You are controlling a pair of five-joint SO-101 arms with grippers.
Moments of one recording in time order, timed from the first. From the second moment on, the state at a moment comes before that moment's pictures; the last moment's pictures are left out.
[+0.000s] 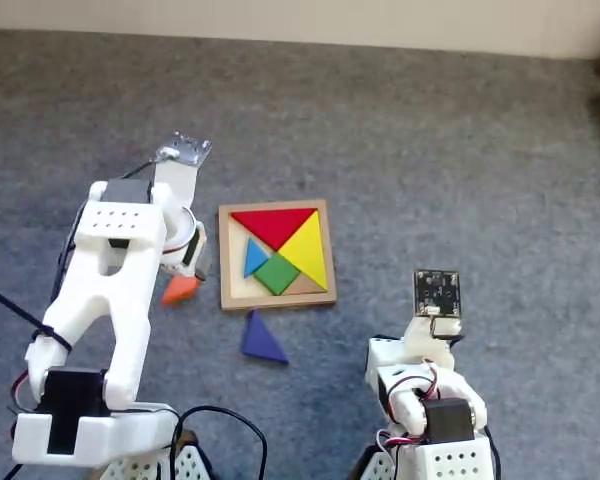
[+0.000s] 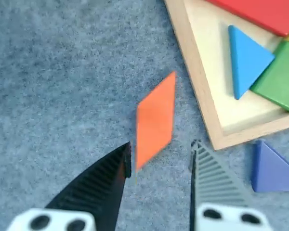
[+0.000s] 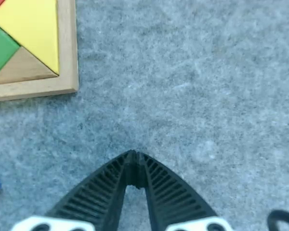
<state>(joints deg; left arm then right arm) -4.4 -7.3 25.7 74.3 -8.7 -12.3 -104.6 96.0 71.2 -5.6</state>
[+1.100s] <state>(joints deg) -8.9 18.3 15.3 71.1 -8.4 -12.3 -104.6 96.0 71.2 -5.6</state>
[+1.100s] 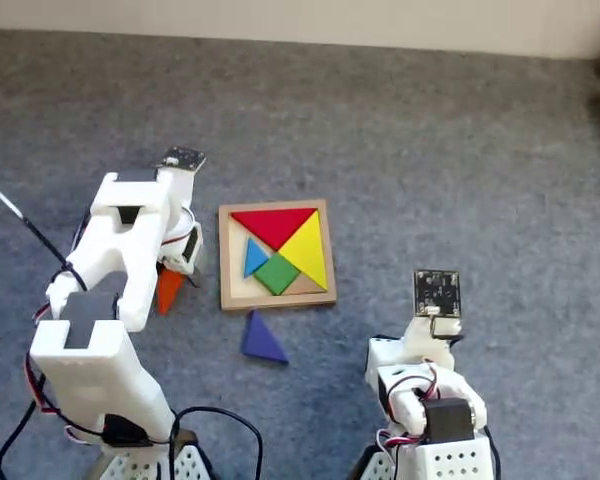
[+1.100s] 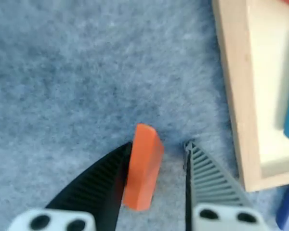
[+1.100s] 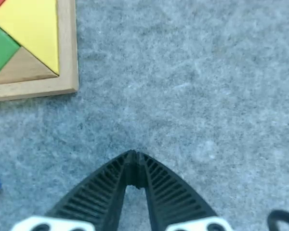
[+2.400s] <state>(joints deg) -13.1 19.6 1.8 86.9 -6.0 -12.3 -104.6 96.0 71.2 -5.6</state>
